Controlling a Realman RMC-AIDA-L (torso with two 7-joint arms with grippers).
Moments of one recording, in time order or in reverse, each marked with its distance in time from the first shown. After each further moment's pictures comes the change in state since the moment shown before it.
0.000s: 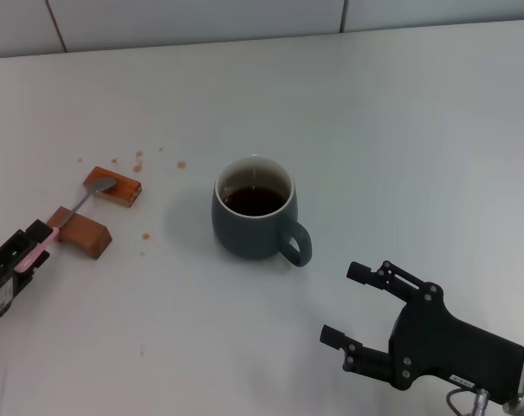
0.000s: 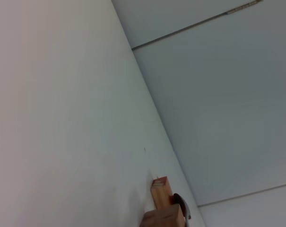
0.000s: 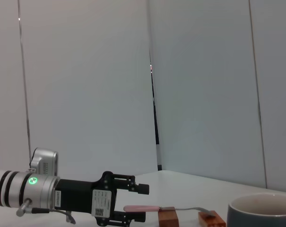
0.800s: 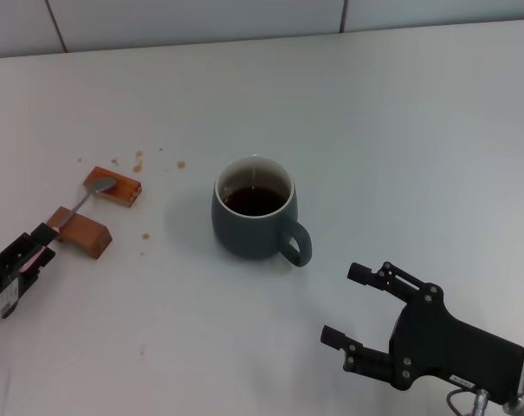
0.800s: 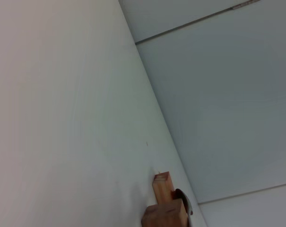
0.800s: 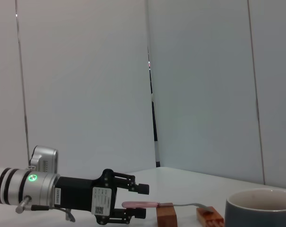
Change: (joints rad) left arm -0.005 -0.001 0.005 -0.012 0.002 -0.013 -0.013; right arm -0.002 0.000 0.000 -0.001 0.000 0.009 0.000
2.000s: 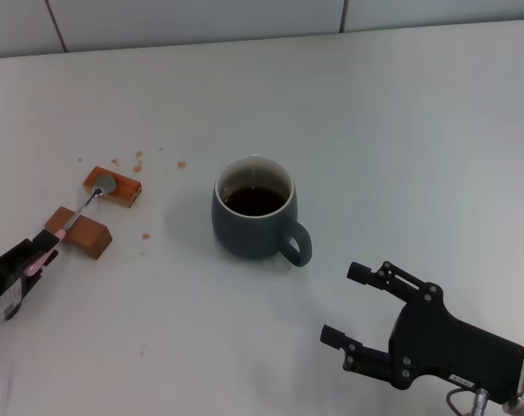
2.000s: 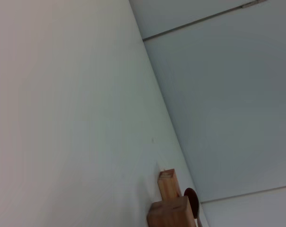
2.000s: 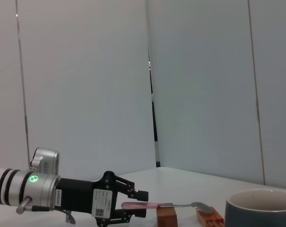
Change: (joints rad) left arm -0.003 -0.001 0.008 -0.002 0.000 -0.015 -0.026; right arm 0.002 0.000 0.000 0.000 0.000 0.000 0.000
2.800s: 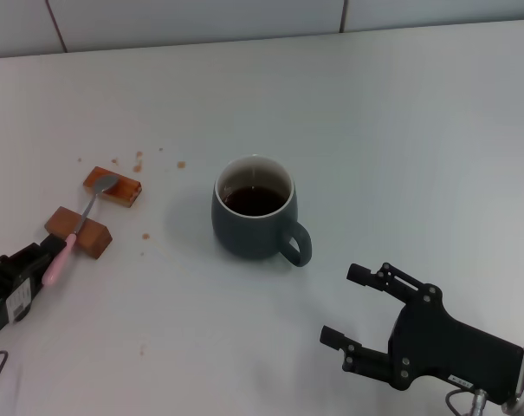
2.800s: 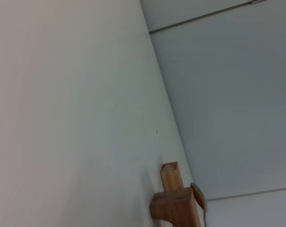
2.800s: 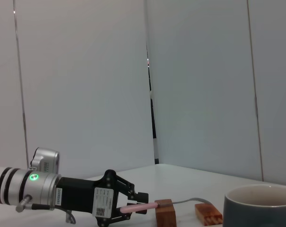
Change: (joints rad) left arm -0.007 -0.001 0.007 -0.027 -0.006 -0.018 -0.018; right arm -0.002 0.001 0.000 0.000 0.000 0.010 0.000
